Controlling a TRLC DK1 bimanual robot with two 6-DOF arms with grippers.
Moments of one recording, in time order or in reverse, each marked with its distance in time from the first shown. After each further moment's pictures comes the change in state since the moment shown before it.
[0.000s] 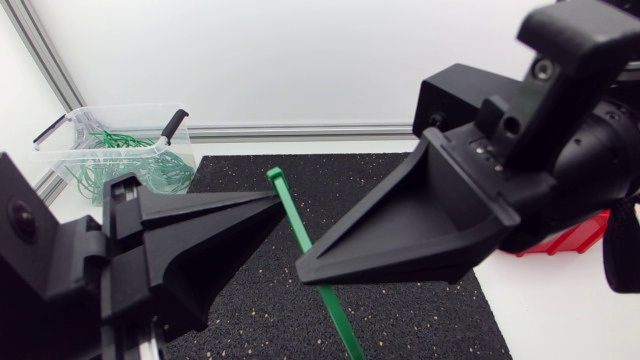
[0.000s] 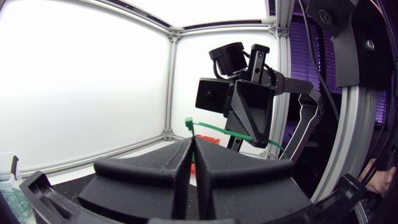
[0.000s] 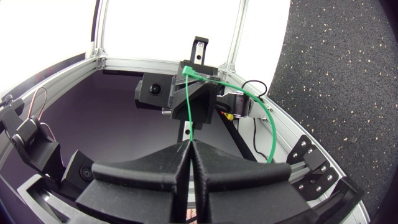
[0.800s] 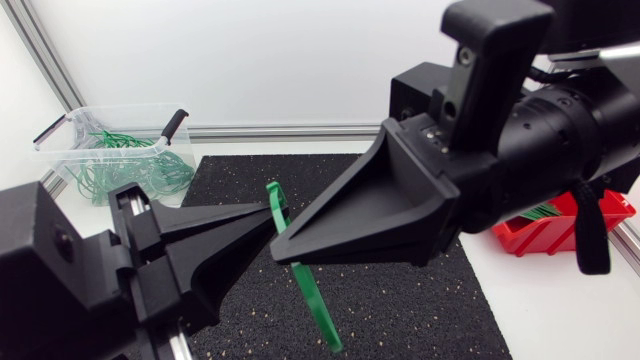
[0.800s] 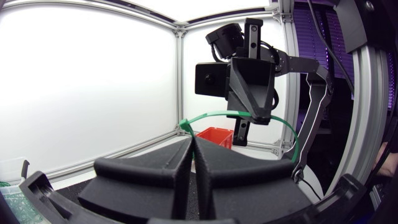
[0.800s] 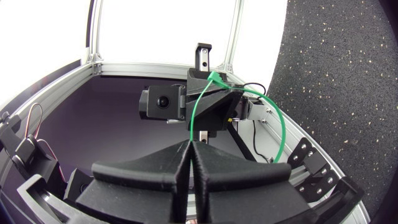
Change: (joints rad) left arm -0.001 0.005 -0.053 0.027 -0.060 0.082; right arm 0.008 0.077 0.041 0.011 0.010 0.015
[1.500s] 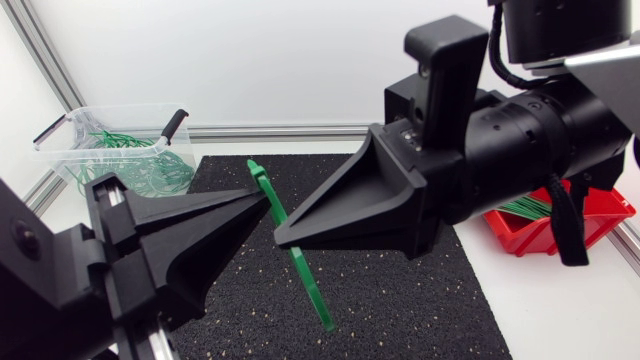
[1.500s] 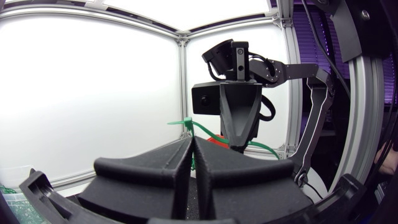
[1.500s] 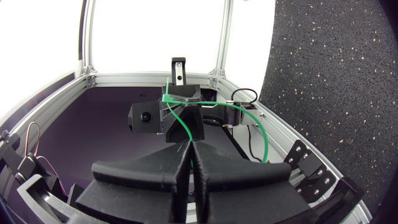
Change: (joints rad) left arm -0.005 -0.035 -0.003 0.019 -0.025 0.037; right arm -0.036 0.034 -0.002 -0.011 0.019 0.003
